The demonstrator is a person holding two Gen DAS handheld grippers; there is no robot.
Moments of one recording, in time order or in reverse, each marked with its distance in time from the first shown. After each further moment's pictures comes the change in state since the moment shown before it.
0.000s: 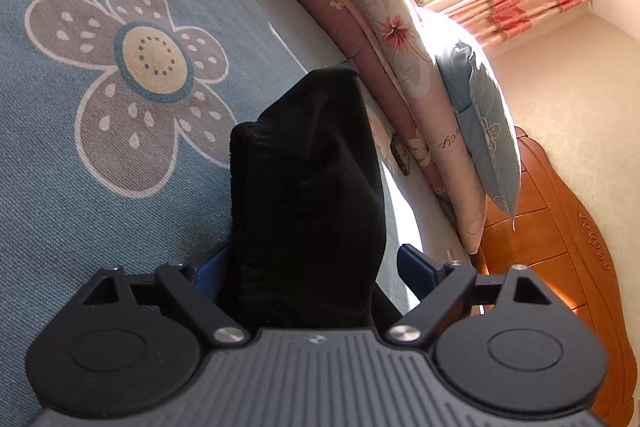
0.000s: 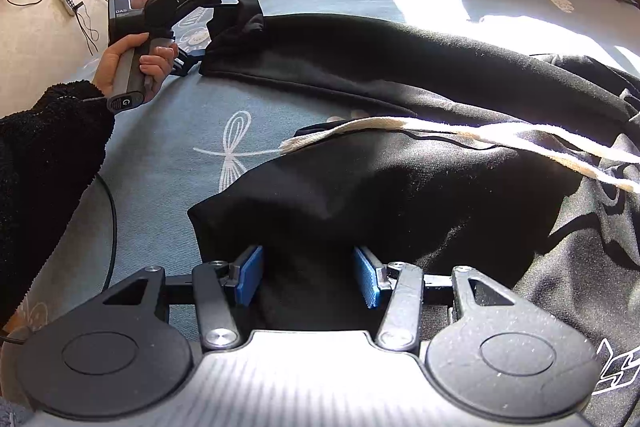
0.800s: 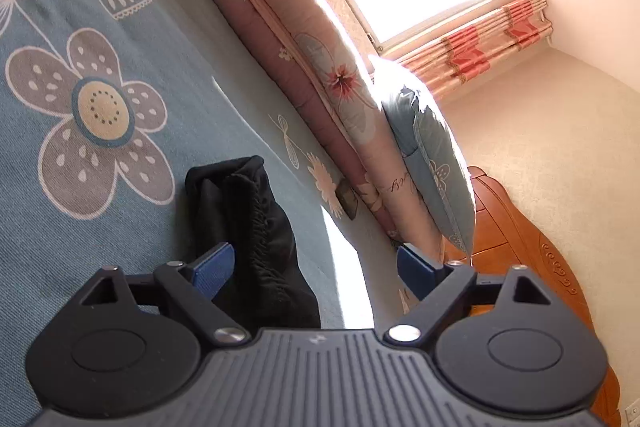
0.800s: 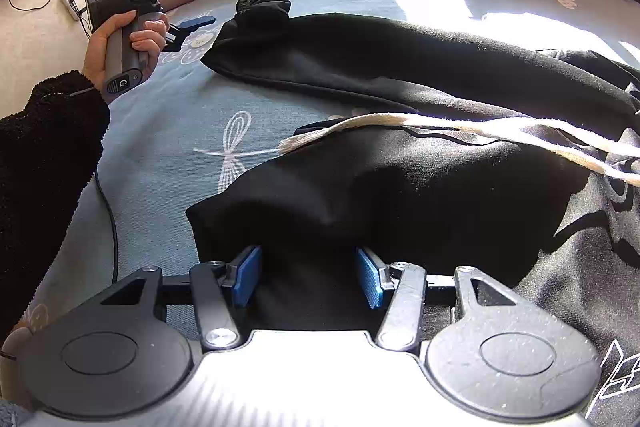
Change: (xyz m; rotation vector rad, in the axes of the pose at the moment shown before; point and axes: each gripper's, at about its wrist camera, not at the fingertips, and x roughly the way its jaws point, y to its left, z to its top) left arm -0.020 -0.038 -0.014 0.024 -0.083 -0.065; right arm 0.007 -0.006 -0.006 0.005 -0.013 0.021
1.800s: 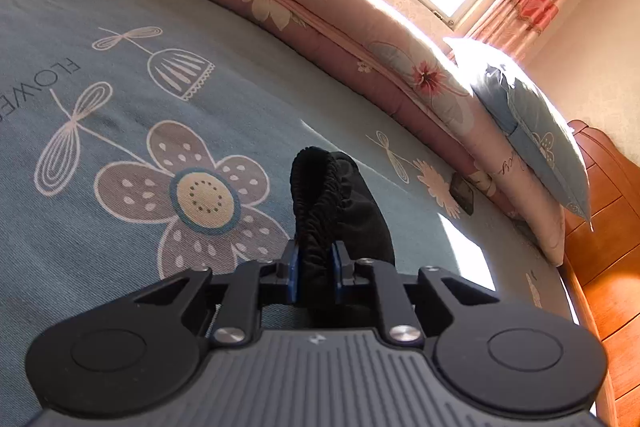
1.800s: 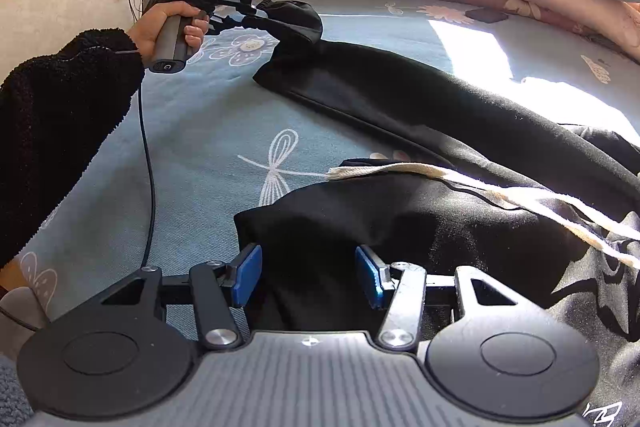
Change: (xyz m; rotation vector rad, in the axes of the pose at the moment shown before) left arm -0.025 -0.017 0.054 0.280 -0.079 0.439; right arm -0.022 0.027 0.006 -0.193 -0.051 0.032
